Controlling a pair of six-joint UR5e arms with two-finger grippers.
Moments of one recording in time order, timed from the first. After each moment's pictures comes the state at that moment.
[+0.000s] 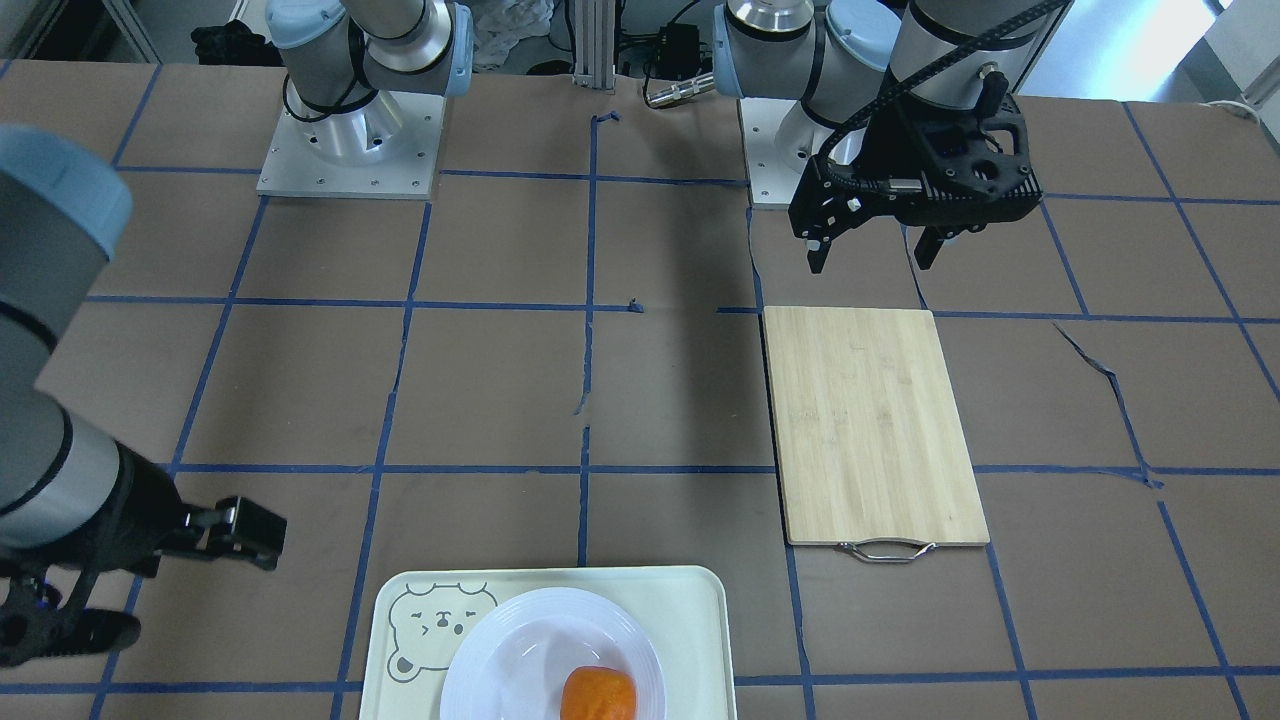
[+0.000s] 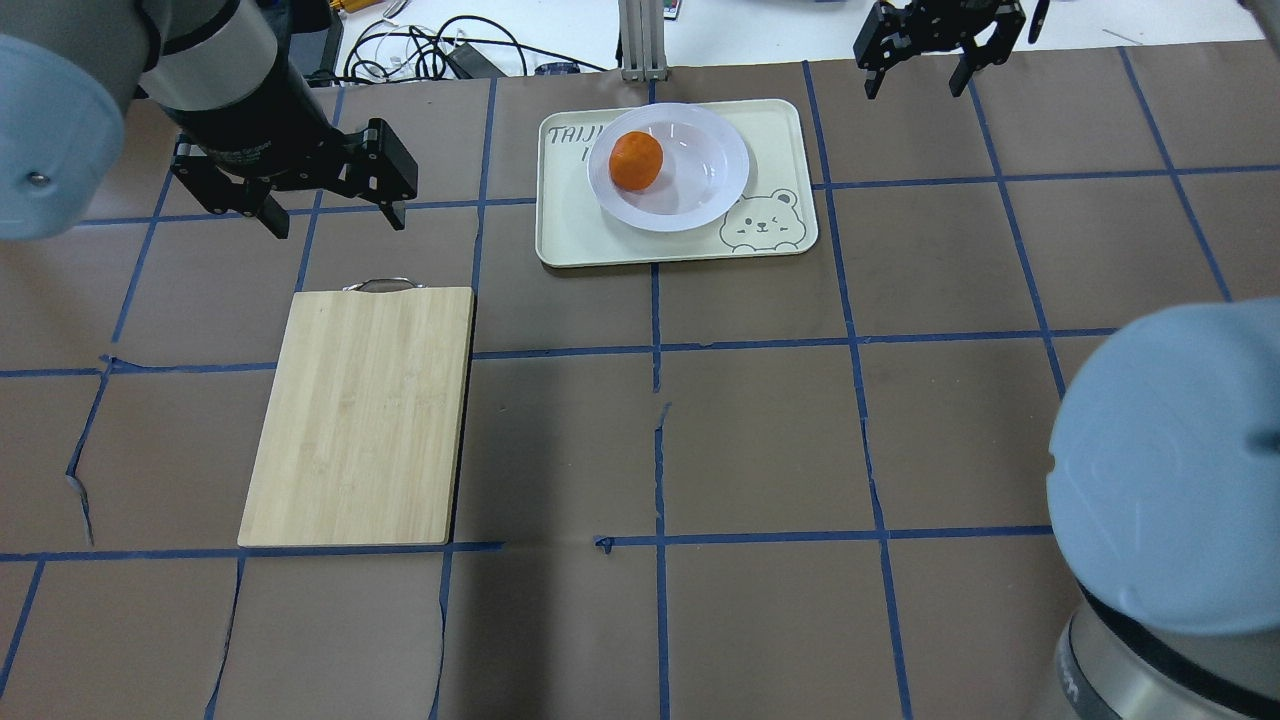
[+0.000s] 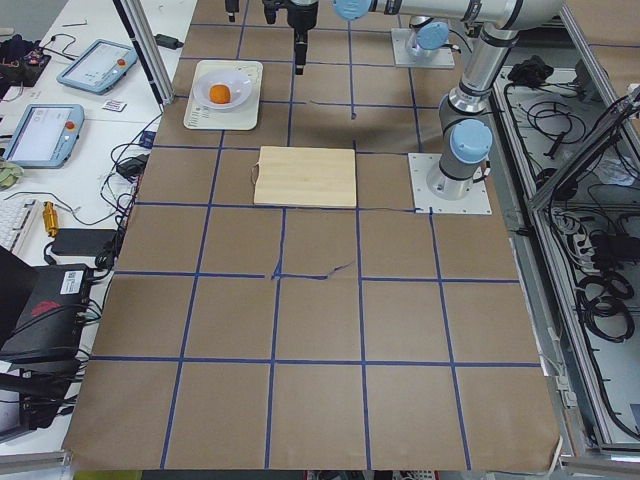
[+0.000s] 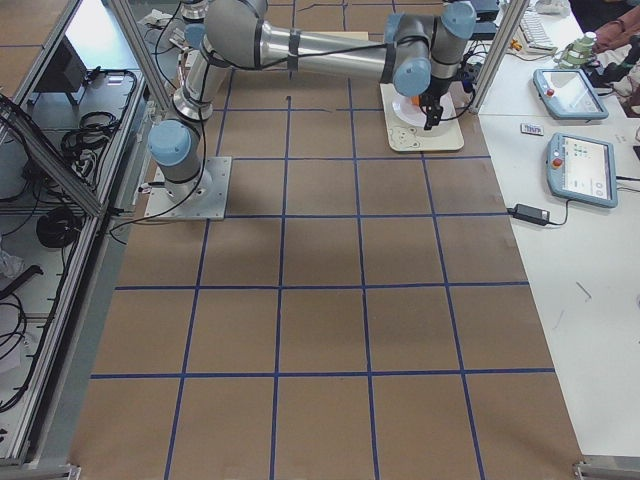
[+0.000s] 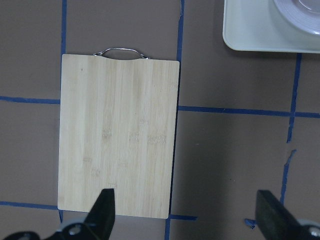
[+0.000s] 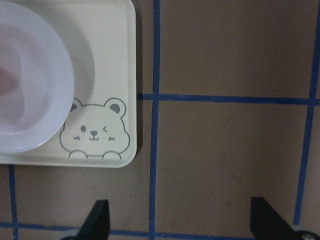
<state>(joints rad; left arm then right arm) -1.60 -1.57 -1.54 -1.56 1.63 -0.10 1.51 -1.08 1.10 -1.61 -1.53 -0.14</state>
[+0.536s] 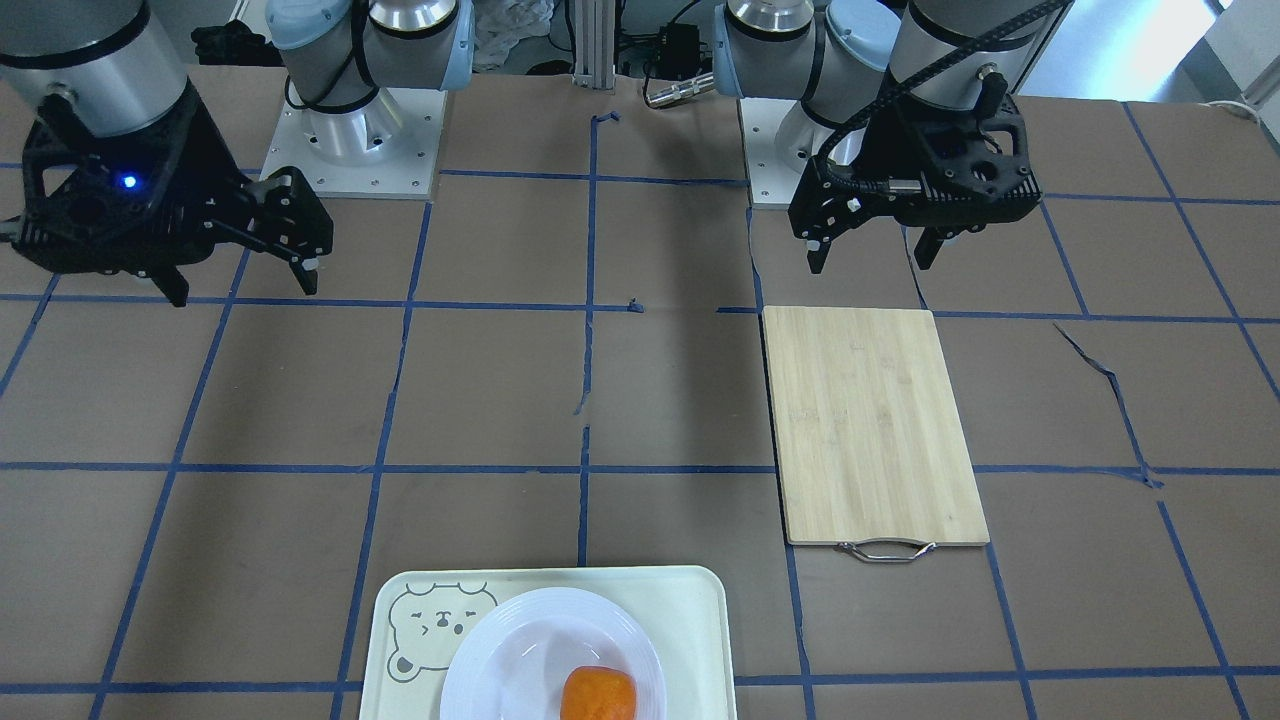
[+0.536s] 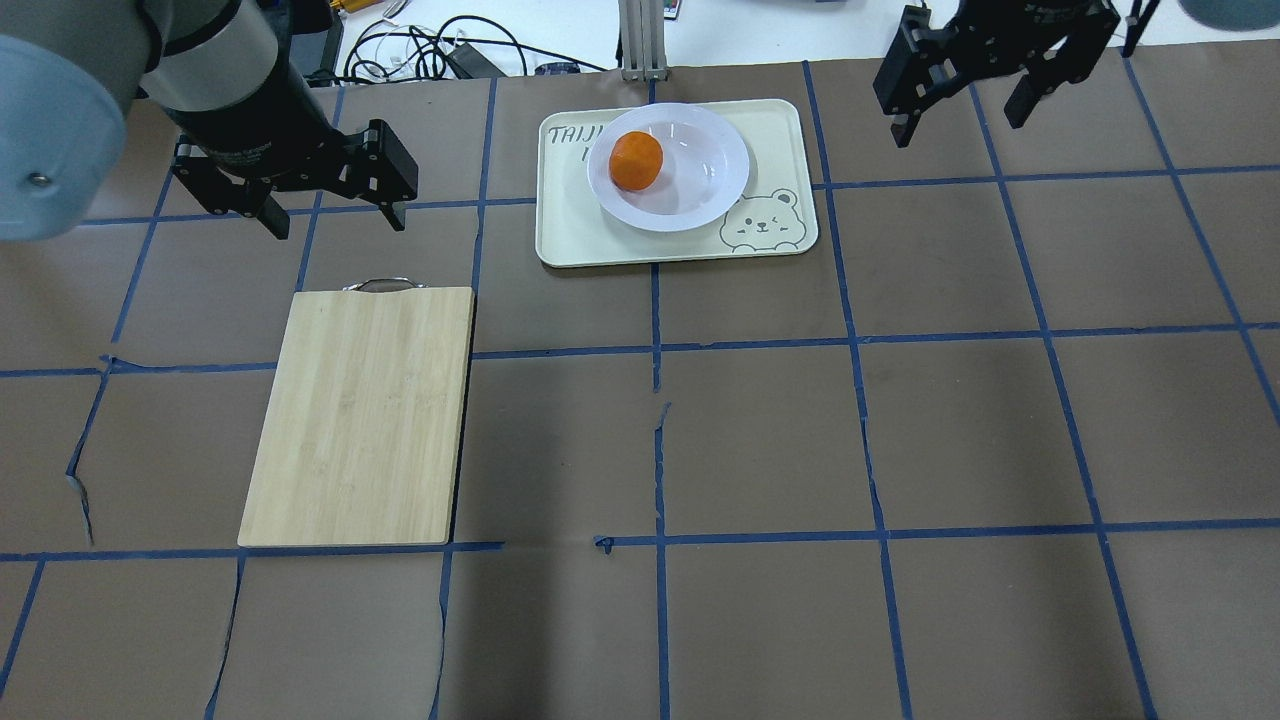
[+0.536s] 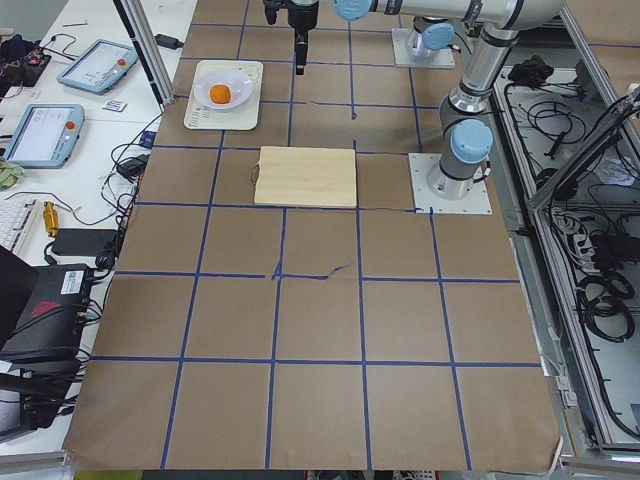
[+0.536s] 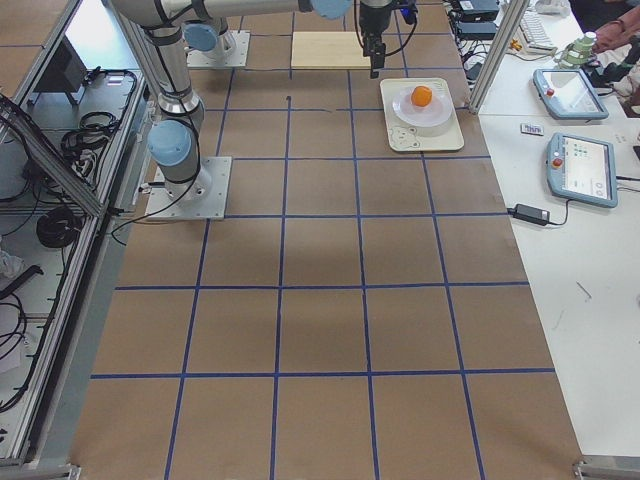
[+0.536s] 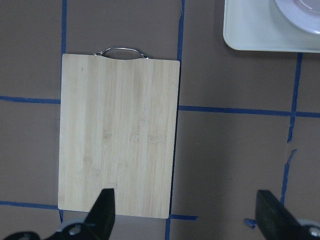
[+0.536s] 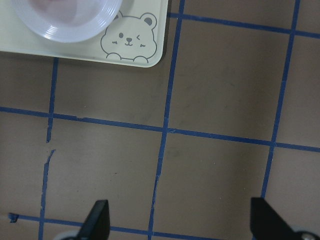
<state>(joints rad) -1.60 -1.57 -1.54 -1.56 1.63 -0.10 1.56 -1.49 1.41 -1.55 -1.57 -0.15</state>
